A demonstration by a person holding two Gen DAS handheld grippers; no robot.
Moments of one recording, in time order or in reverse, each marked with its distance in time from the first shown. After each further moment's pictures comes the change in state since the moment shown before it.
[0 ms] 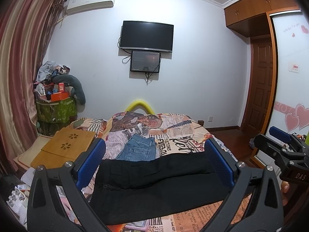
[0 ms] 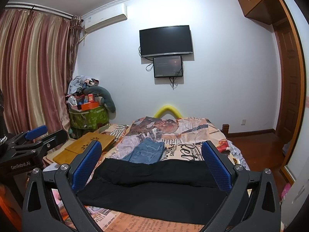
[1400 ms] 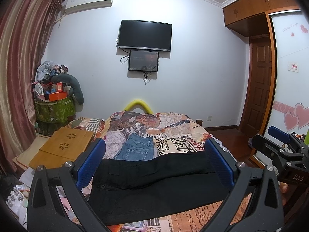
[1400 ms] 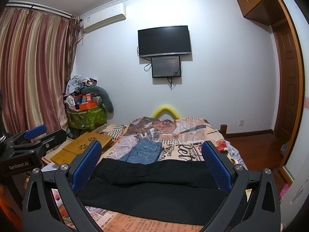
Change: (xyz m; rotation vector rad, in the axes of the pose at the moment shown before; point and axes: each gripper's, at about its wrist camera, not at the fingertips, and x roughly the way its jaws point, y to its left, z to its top) left arm 0.007 -0.003 0.003 -0.002 0.006 -0.007; right arm -0.001 -0.015 0.002 -0.002 -0.001 -0.013
